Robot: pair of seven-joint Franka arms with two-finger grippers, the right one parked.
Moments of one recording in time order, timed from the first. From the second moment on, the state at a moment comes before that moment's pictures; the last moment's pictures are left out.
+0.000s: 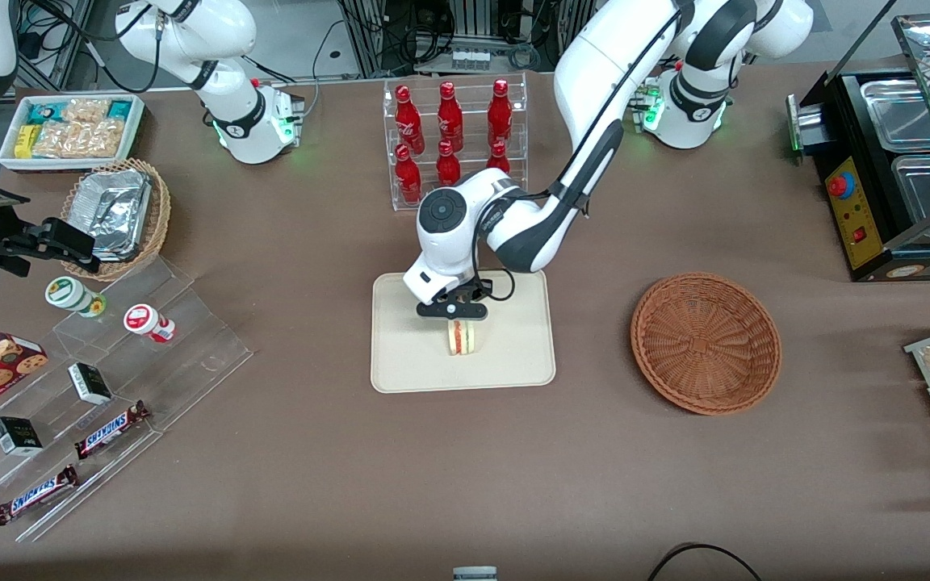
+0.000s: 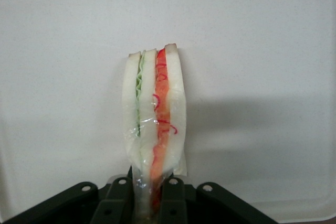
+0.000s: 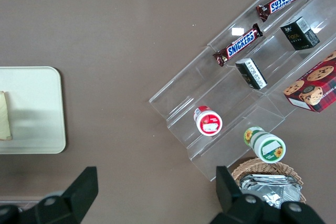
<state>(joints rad) -0.79 0.76 -0.09 -1.45 0.11 2.20 -0.87</state>
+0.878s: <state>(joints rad) -0.71 0.54 -0.06 -1.39 0.11 2.03 -0.90</state>
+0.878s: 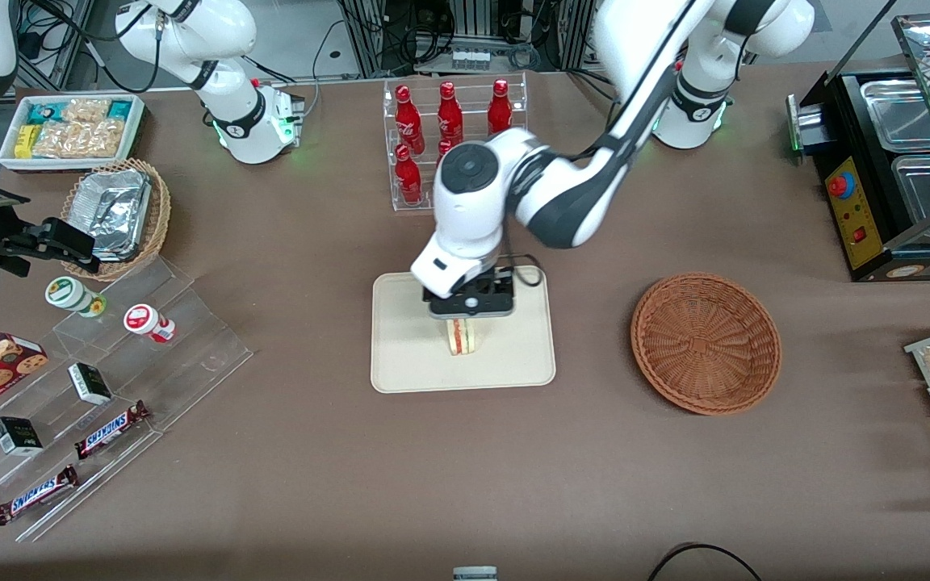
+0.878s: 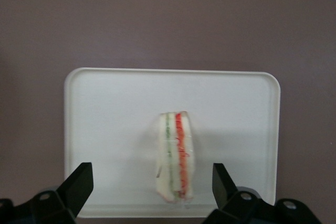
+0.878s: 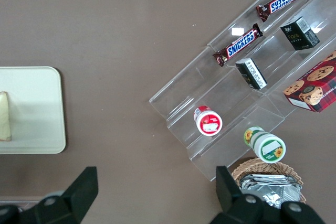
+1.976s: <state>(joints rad) -0.24 0.16 -0.03 -1.51 0.05 1.63 -0.25</state>
